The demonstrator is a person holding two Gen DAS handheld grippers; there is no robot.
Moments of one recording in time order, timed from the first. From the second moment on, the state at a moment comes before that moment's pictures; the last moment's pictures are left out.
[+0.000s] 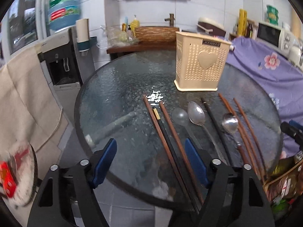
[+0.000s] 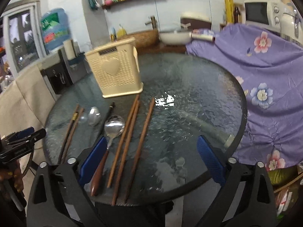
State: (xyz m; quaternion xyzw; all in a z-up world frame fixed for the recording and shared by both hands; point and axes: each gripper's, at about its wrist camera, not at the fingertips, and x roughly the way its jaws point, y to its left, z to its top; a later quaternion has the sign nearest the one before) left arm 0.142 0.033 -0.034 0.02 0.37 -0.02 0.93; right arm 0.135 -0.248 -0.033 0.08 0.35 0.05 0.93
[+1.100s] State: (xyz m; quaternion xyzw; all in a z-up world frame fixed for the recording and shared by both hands) left arm 0.315 0.052 -0.070 -0.03 0.52 0.00 0.85; right arm 0.288 -0.222 -0.075 0.06 0.49 0.03 0.87
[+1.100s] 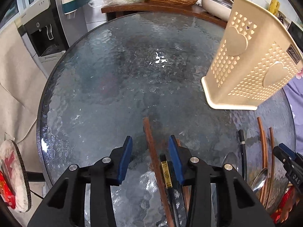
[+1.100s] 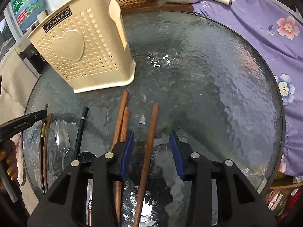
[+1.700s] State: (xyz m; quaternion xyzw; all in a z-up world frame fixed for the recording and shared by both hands) left arm 0.315 0.037 -0.078 0.02 0.51 0.02 0.86; right arm 0.295 -0.198 -0.079 0.02 0.49 0.00 0.87
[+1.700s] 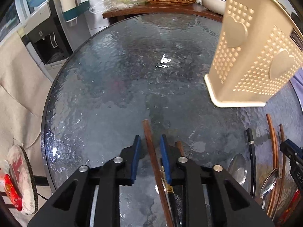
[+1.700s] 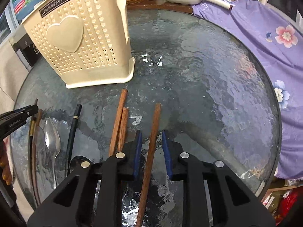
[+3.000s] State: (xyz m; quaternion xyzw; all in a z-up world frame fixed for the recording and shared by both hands) left arm 0.284 0.051 0.028 -0.02 0.40 -0.09 0.91; right arm 0.269 -0.243 0.028 0.13 0.38 0.19 0.90
